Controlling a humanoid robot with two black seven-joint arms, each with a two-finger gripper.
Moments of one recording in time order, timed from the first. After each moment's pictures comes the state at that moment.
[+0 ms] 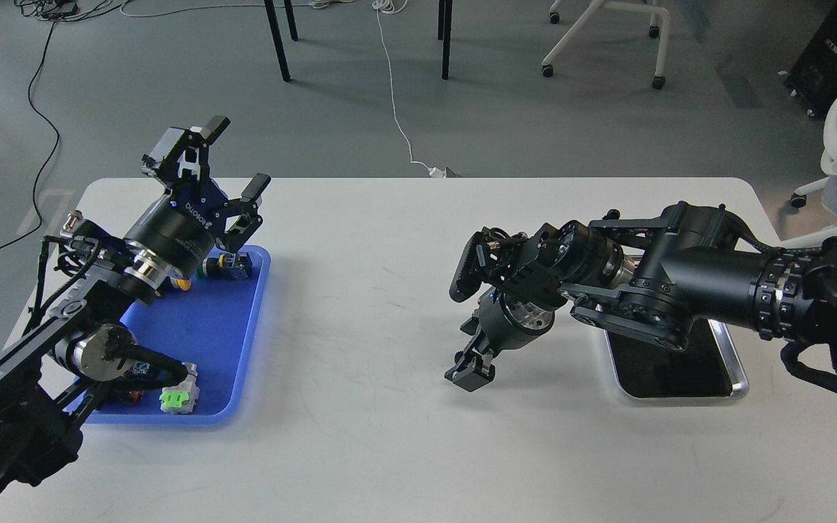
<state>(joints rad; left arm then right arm) -0.39 0.42 -0.99 -1.19 0.50 -0.30 -0.36 1.25 -0.10 -0.28 0.91 -1.88 0.46 0.49</state>
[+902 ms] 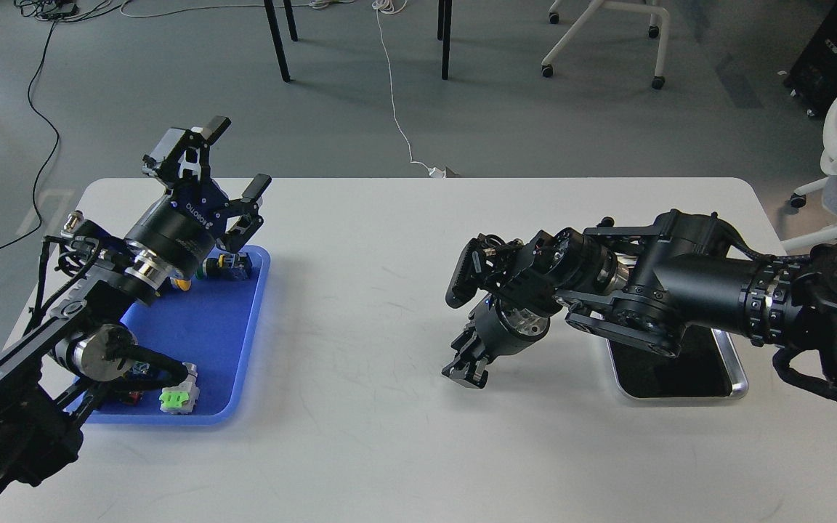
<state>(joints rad) -0.39 0.42 -0.99 -1.19 0.50 -0.30 -0.36 1.24 -0.08 -0.28 0.89 -1.88 0.46 0.49</state>
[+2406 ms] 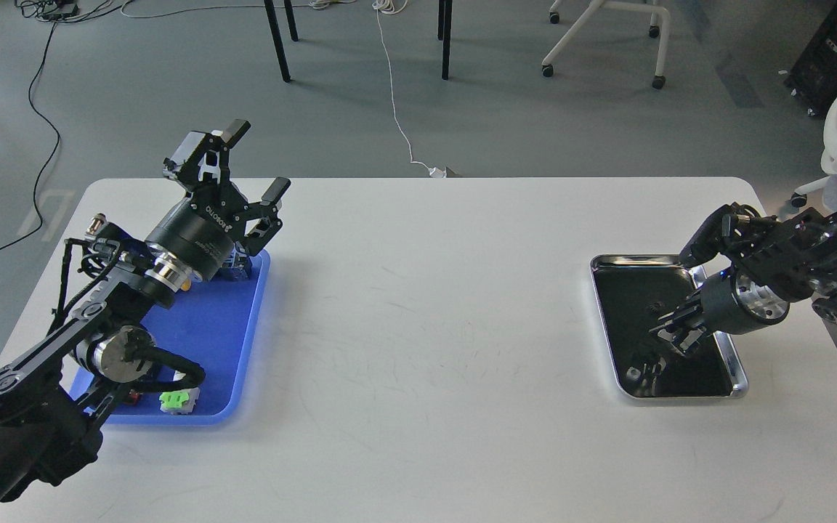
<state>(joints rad) -0.39 0.38 -0.98 -1.19 0.50 -0.30 -0.36 1.19 -0.71 -0.28 1.06 -1.92 0.45 0.49</state>
